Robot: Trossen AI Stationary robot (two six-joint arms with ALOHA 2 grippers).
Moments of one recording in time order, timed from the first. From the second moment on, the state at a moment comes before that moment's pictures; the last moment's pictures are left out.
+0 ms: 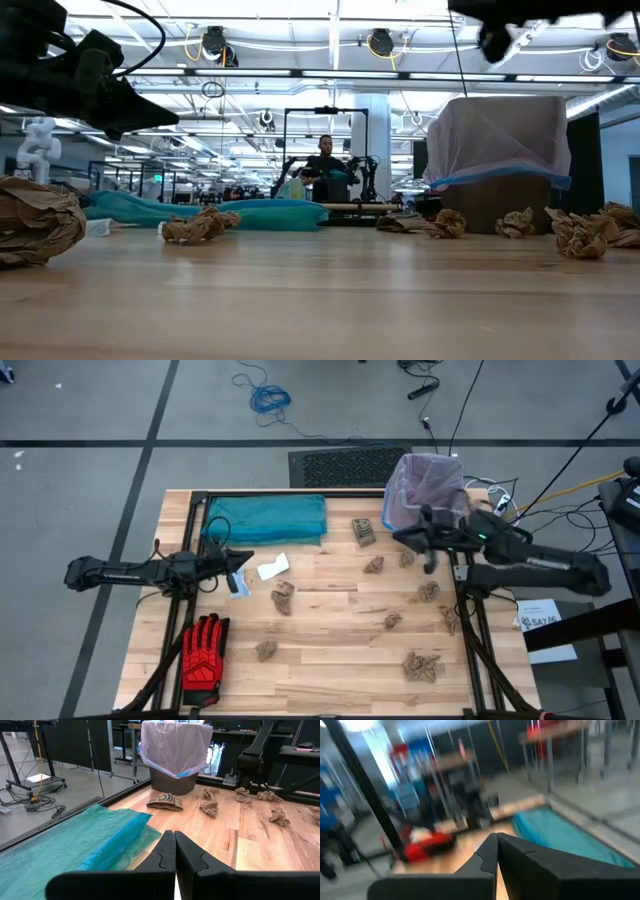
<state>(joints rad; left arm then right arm) 0.01 0.19 0.01 0.06 -0.38 -0.10 -0.24 0.70 0.63 0.00 -0.15 0.25</state>
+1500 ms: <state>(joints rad) 0.01 0.19 0.01 0.06 -0.38 -0.10 -0.39 2.10 1.53 -0.96 0.36 0.65</state>
